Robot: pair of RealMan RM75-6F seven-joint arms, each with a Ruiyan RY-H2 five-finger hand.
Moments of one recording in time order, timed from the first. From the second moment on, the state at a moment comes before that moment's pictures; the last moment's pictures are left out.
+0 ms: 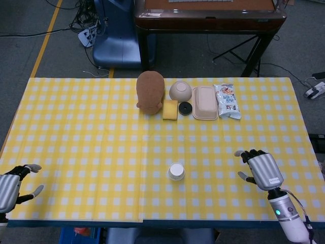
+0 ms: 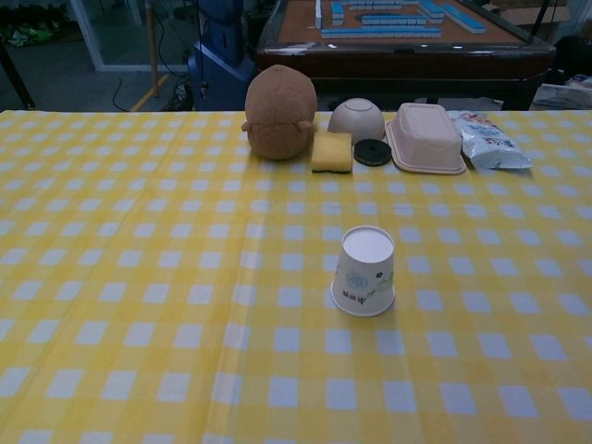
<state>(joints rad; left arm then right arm) -0.08 -1.08 -0.02 -1.62 1.59 1.52 -0.05 0.29 -1.23 -0.07 -1.61 -1.54 1.52 -0.20</state>
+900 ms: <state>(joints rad) -0.10 -1.13 0.00 -1.58 1.59 1.49 0.00 0.14 -1.21 -0.03 -1.49 -1.54 1.55 -0.07</state>
